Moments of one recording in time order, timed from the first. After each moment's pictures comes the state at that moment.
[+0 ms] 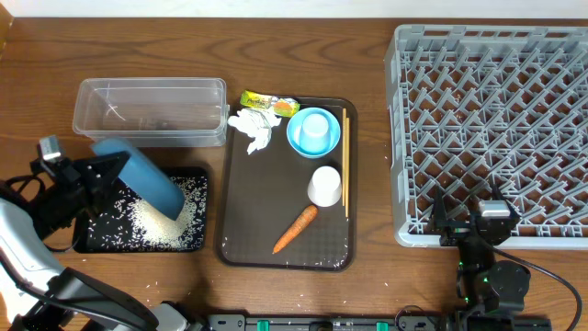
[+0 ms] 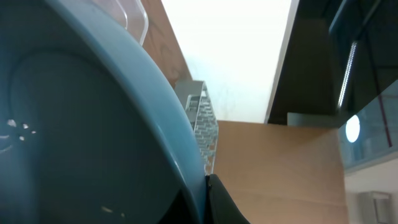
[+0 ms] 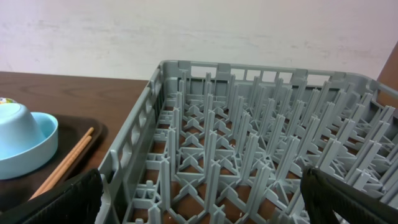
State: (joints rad) left arm 0.90 1.50 1.17 -1.41 1.34 0.21; right arm -0.05 0.01 0.01 -0.07 -0.07 -0.04
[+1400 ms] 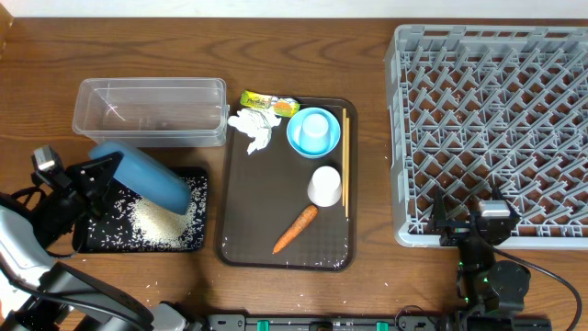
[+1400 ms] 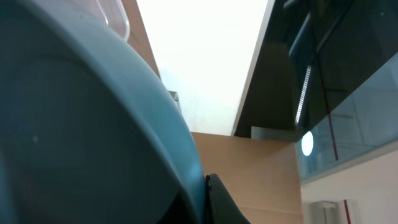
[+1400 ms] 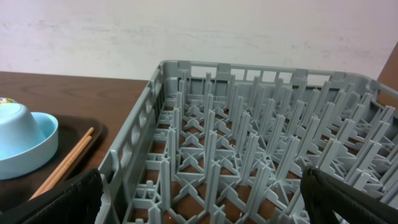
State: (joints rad) left arm 0.94 1.52 1.10 -1.41 1.46 0.19; right arm -0.05 0.01 0.01 -0.07 -0.07 -0.04
